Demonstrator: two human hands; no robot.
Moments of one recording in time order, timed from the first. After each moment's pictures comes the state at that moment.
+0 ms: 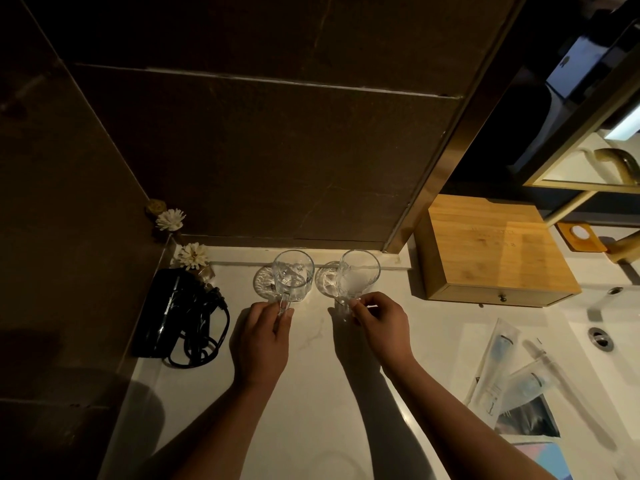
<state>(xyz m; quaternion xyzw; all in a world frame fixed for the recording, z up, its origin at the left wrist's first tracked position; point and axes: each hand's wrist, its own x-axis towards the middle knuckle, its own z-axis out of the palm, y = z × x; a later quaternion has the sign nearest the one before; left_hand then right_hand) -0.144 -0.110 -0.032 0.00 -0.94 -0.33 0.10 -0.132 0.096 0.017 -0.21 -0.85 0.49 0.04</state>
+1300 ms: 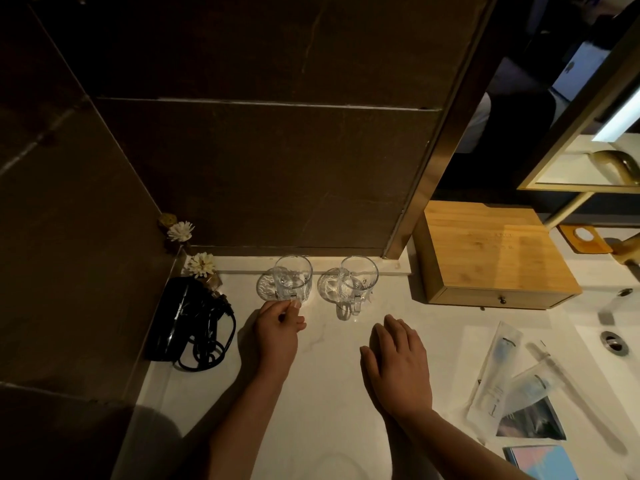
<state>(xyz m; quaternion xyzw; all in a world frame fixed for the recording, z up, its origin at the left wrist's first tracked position) -0.146 -0.076 0.028 0.17 -0.77 -0.62 -0.03 -0.065 0.117 -0.021 -0.11 -0.98 0.14 0.05</state>
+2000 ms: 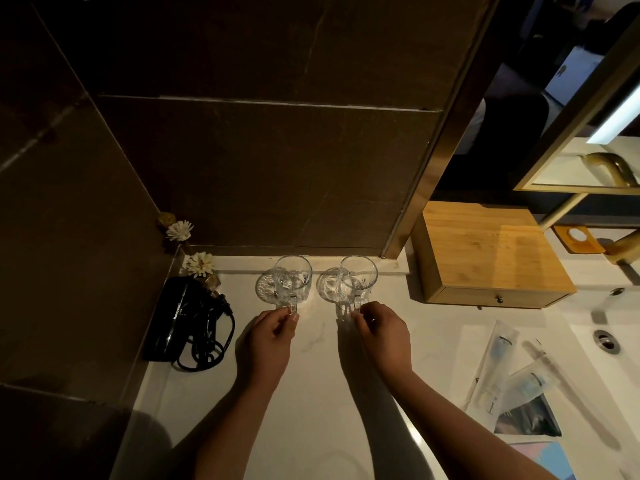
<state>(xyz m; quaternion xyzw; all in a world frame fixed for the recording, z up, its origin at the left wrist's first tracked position) -0.136 -0.107 -0.013 0.09 -0.85 -0.52 -0.01 -0.114 0.097 0.018 -0.16 -0.91 0.37 0.06</state>
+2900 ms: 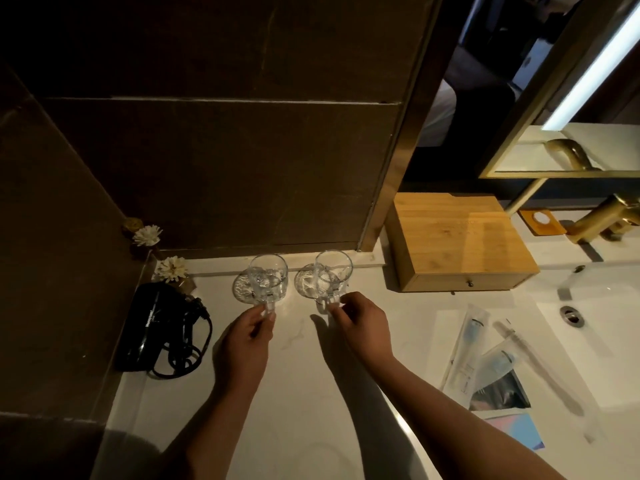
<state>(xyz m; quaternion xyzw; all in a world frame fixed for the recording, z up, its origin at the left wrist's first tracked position) -0.134 -0.107 -0.025 0.11 -0.83 -0.55 -0.01 -0.109 0.102 0.032 -0.16 -0.89 0.43 0.05</state>
